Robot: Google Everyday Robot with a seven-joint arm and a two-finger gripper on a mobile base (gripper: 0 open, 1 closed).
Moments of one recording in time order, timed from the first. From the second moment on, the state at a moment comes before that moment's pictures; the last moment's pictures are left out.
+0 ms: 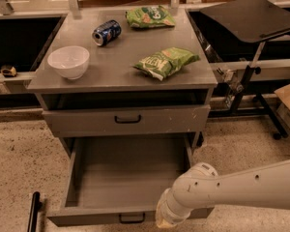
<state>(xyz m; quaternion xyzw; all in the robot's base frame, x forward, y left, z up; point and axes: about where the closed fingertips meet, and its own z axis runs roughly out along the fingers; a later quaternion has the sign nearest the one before) 0.364 -0.051 0.465 -0.73 0.67 0.11 0.11</state>
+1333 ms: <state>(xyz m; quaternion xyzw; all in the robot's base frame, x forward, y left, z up) 0.367 -0.022 0.409 -0.71 0.67 0.13 0.18</state>
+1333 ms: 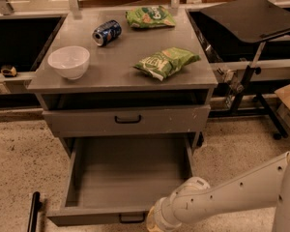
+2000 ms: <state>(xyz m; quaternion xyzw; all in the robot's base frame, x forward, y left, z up) 0.362 -0.020 0.402 -0.72 0.66 0.14 0.18</state>
